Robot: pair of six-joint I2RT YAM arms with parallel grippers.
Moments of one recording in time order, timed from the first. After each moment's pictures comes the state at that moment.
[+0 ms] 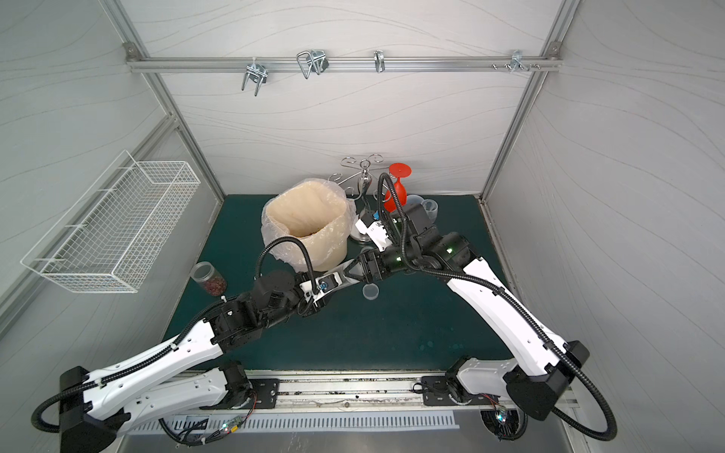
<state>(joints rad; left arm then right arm) -0.91 0.91 0.74 -0.30 -0.15 0.52 0.73 1.26 1.47 -0.95 -0.61 0.27</state>
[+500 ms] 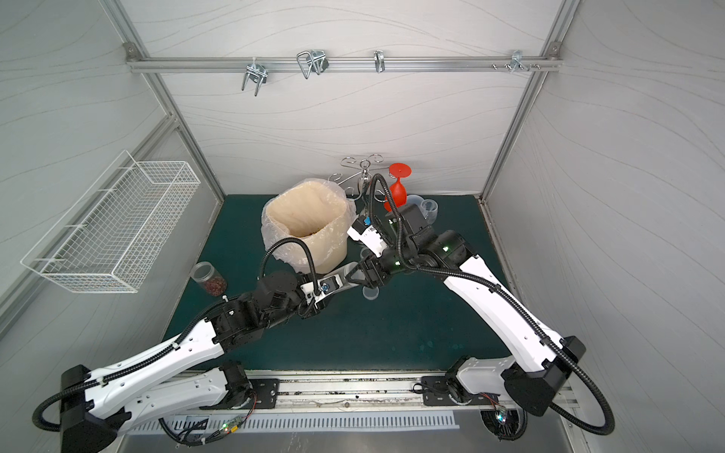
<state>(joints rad) -0.91 0.92 0.74 -0.33 -0.12 0.52 0.76 1.28 1.49 -1.01 -0.59 -0.12</state>
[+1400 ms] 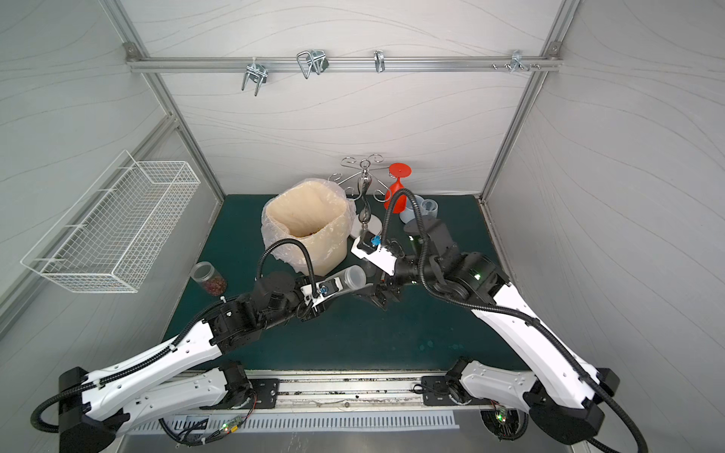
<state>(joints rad) -0.91 0.90 0.74 -0.32 -0.08 0.51 0.80 1.07 1.43 -0.93 -0.47 -0.25</state>
